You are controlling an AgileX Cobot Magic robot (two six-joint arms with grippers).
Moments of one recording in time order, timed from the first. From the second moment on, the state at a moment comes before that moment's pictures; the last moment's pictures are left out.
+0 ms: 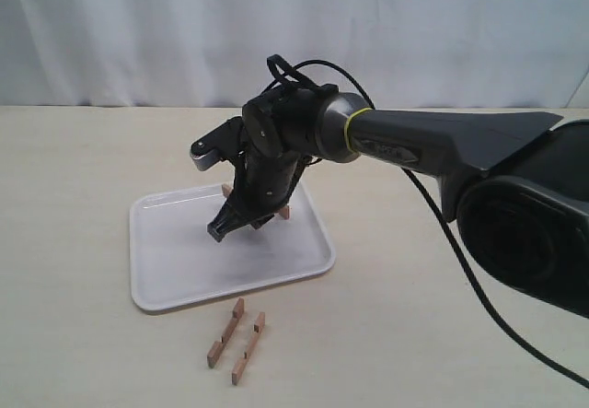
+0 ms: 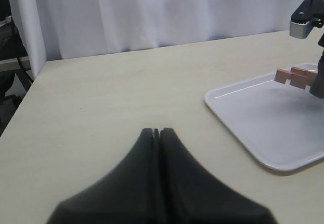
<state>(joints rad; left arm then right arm) 0.05 0.00 0.00 -0.33 0.34 0.44 0.47 2.38 -1.91 -0.11 0.87 -0.09</state>
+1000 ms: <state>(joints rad) 0.05 0.00 0.00 -0.33 0.34 0.44 0.46 2.24 -1.92 -0.11 0.97 -0.03</state>
